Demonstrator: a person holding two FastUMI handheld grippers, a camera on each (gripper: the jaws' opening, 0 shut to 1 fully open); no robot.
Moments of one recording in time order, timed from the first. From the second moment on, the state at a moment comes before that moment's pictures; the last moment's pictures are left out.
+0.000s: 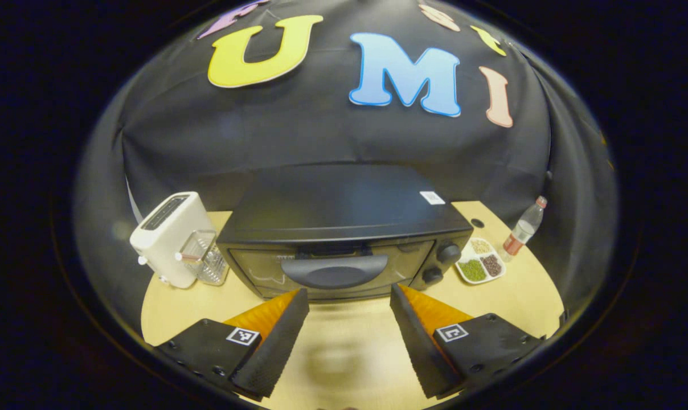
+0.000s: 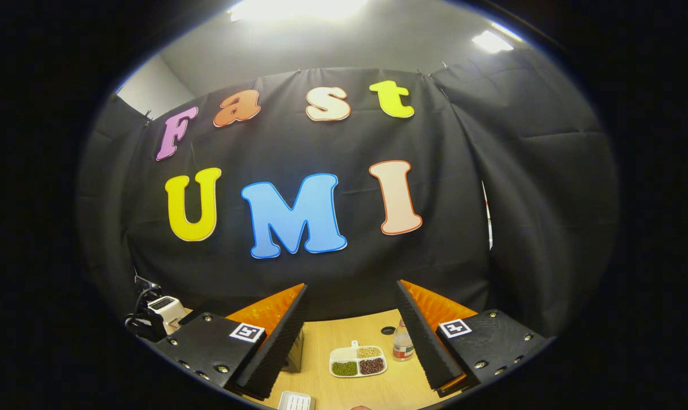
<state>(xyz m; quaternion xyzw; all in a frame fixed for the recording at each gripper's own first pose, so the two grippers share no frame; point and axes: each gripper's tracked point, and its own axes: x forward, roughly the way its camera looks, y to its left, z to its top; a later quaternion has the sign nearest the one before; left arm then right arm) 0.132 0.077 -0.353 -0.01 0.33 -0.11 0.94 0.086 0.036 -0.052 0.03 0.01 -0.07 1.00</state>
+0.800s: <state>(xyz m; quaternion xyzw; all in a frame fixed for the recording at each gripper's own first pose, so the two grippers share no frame) 0.069 0.085 -0.055 -0.02 0.01 -0.05 1.00 0.084 0.086 0.003 0.00 -0.02 0.04 1.00</state>
